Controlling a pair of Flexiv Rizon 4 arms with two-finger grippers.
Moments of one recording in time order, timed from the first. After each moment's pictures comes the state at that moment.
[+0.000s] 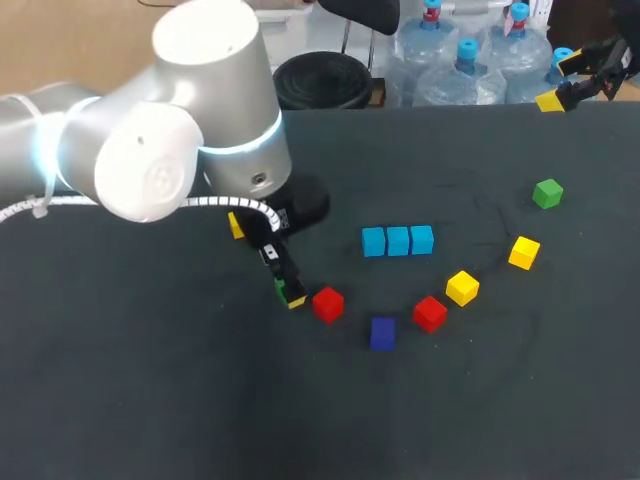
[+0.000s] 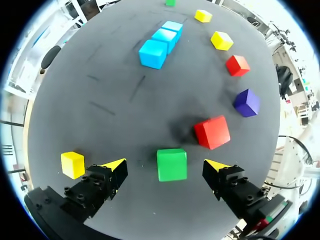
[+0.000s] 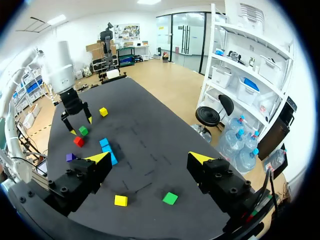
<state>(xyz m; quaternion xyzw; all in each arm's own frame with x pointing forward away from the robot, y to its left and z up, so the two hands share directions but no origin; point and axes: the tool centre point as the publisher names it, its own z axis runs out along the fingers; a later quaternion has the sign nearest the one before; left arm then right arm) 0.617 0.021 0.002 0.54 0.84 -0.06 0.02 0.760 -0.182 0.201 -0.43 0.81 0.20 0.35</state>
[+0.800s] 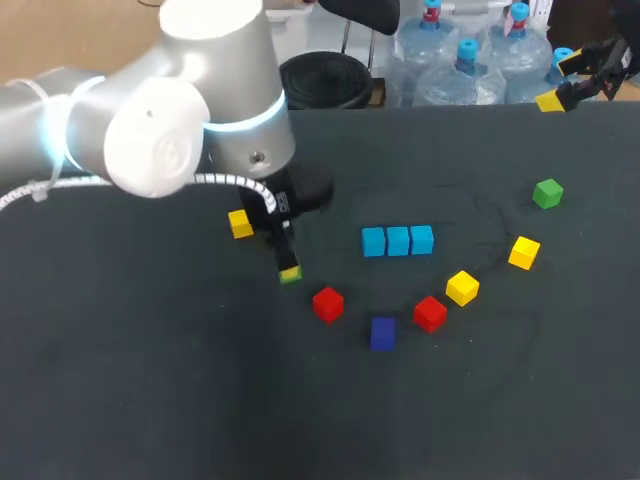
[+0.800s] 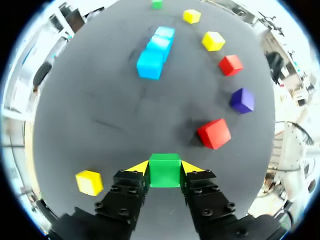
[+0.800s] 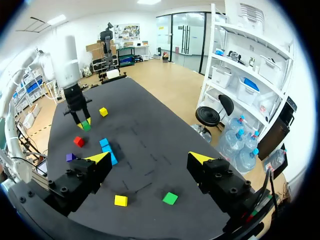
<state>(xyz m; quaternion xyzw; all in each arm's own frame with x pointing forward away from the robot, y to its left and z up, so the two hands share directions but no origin) 0.637 0.017 0.022 0.61 0.79 -0.07 0.02 0.760 -0.182 0.201 -0.43 0.81 0.20 0.35</state>
